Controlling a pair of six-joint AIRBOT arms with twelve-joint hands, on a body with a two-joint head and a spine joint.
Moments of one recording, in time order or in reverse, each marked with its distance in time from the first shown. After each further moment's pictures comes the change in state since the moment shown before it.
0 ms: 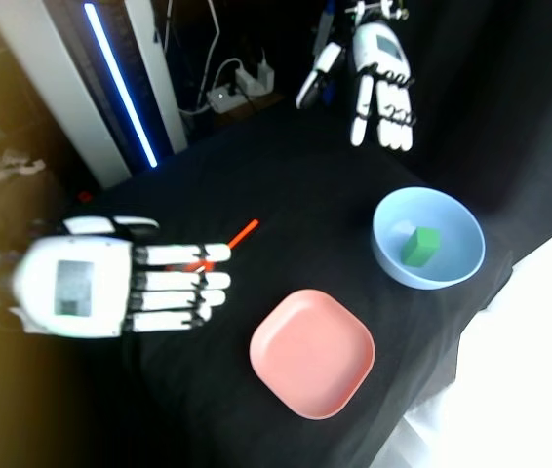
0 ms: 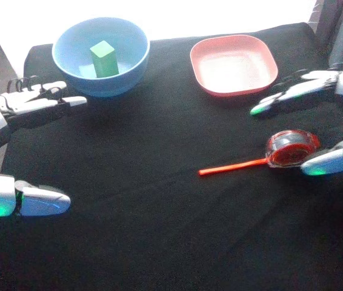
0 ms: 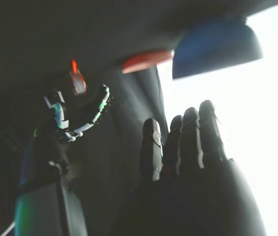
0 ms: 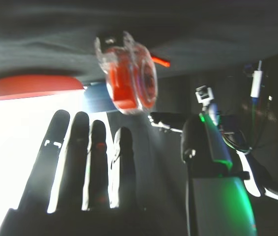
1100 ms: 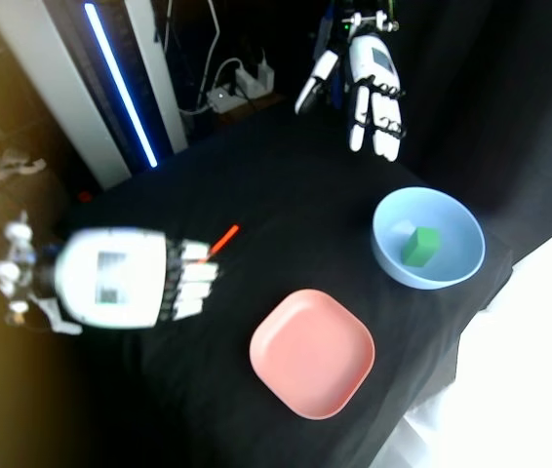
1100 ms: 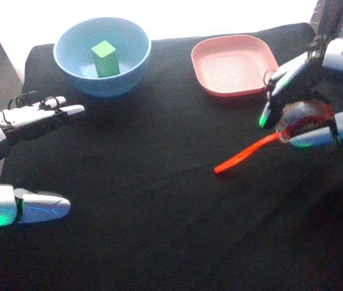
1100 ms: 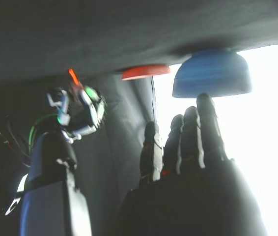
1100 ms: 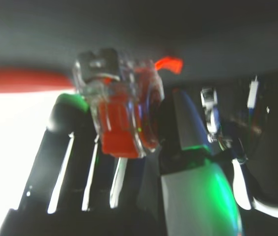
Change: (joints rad) left arm 0.062 -0.028 0.000 -0.030 -0.047 -0.047; right arm 0.115 0.009 -0.005 -0.030 0.028 0.005
